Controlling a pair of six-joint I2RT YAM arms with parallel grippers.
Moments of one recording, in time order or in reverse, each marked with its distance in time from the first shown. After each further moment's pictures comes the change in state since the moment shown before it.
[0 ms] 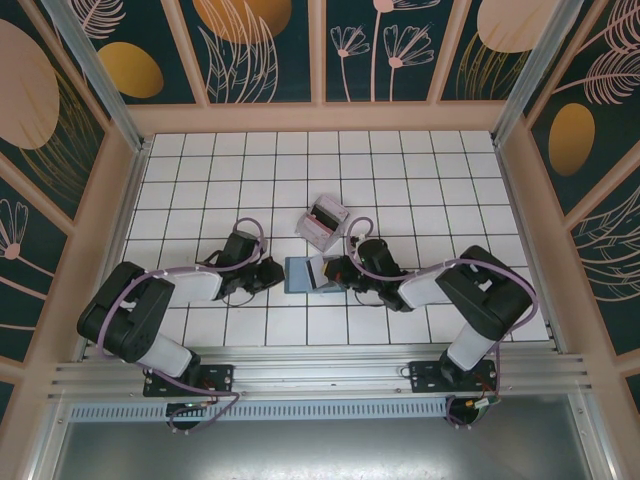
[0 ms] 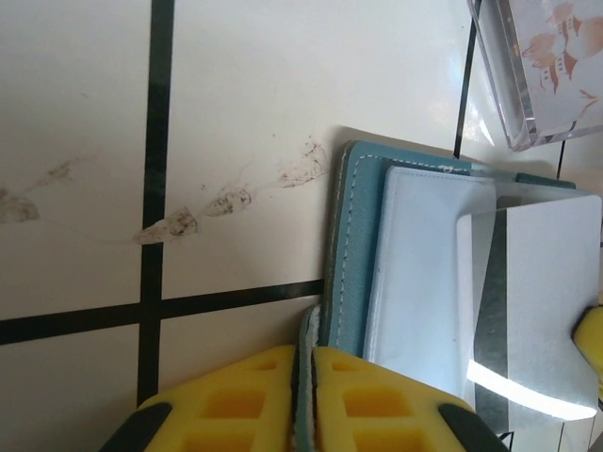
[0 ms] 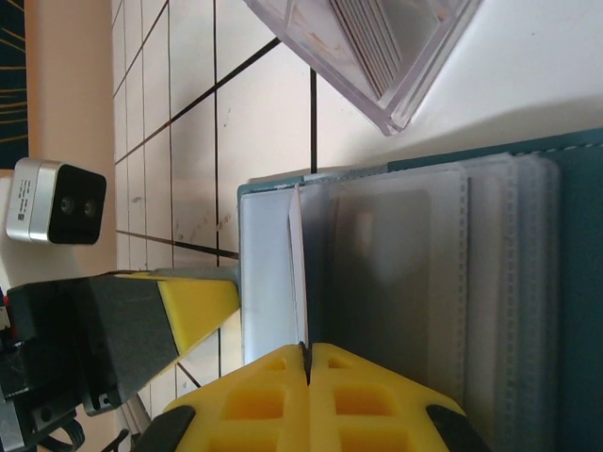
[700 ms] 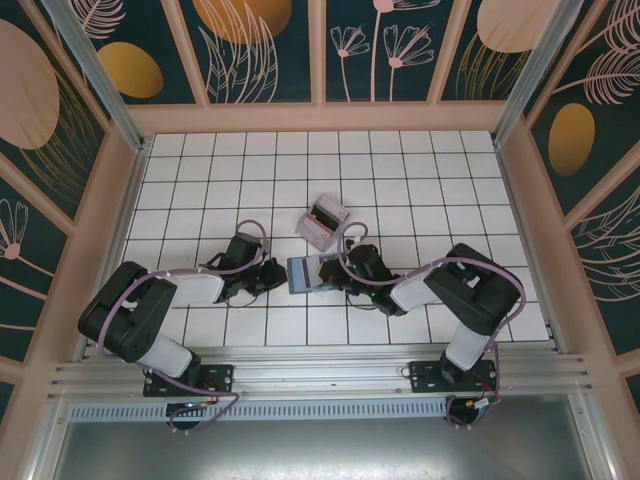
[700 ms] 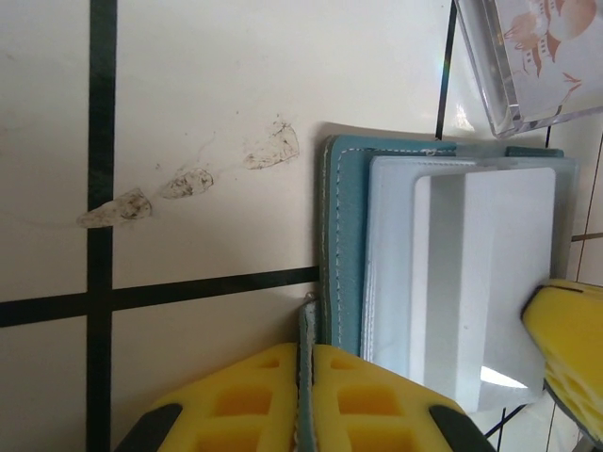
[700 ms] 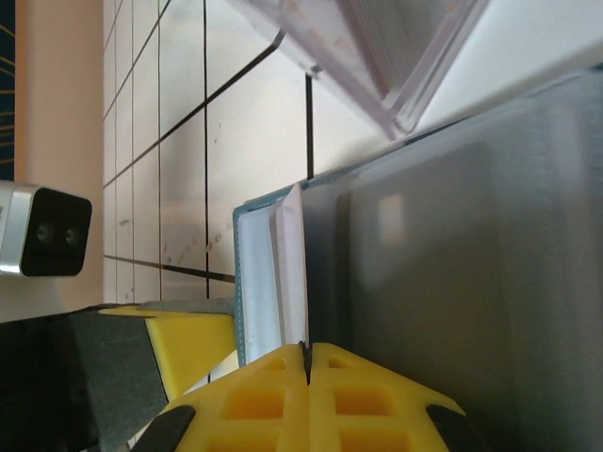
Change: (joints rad) left arm -0.029 0.005 -0.017 0.050 0.000 -0.033; right arm 0.084 0.064 0.020 0.058 0.132 0.040
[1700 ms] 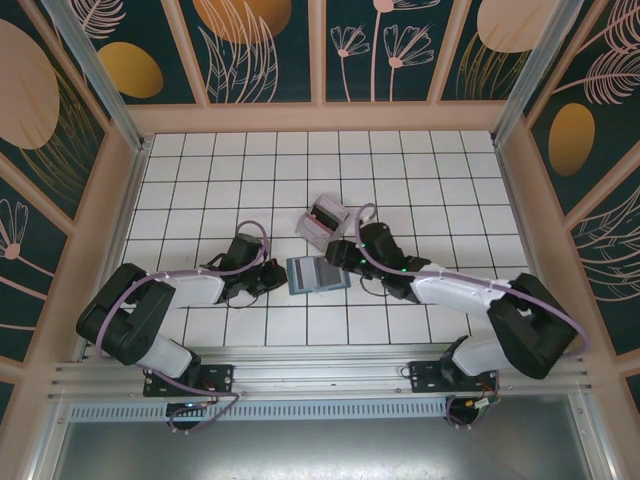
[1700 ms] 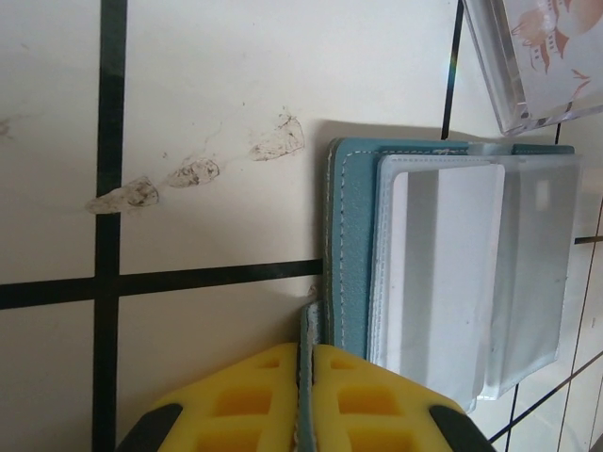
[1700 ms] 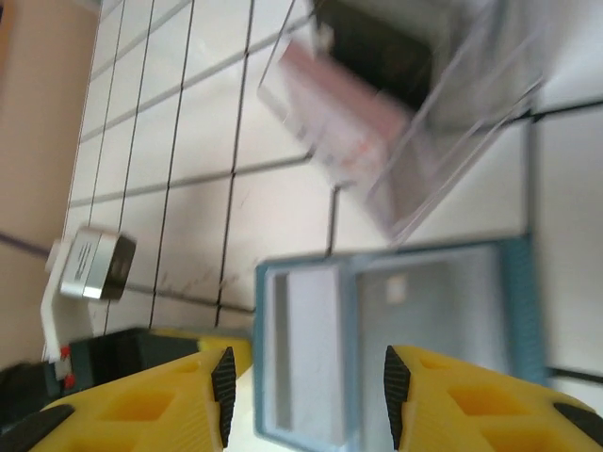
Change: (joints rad) left arm -0.014 -0.015 0.003 -0.028 -0.034 -0.003; right arm -0.089 -0.369 0.124 -0.567 0.096 -0.248
